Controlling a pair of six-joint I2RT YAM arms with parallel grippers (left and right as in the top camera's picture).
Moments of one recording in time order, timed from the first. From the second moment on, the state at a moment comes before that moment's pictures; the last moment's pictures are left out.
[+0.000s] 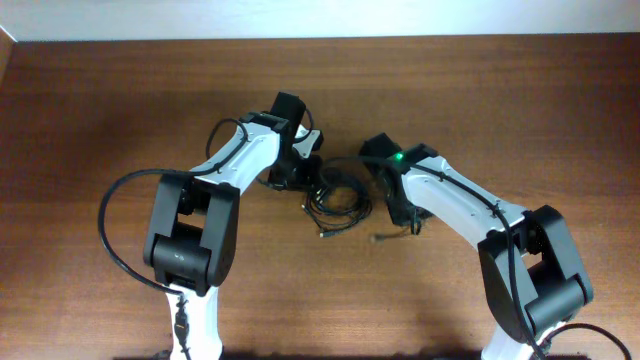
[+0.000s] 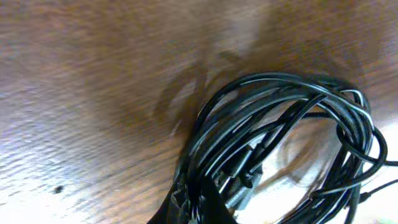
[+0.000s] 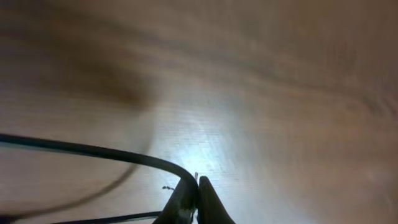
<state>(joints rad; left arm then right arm) -0.32 2.12 1.49 -0.85 0.34 -0.10 0.49 1.89 1.25 -0.99 0.40 0.28</state>
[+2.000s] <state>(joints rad) -0.31 2.12 1.49 -0.85 0.30 -0.10 0.54 1.89 1.15 -0.96 -0.09 0.53</state>
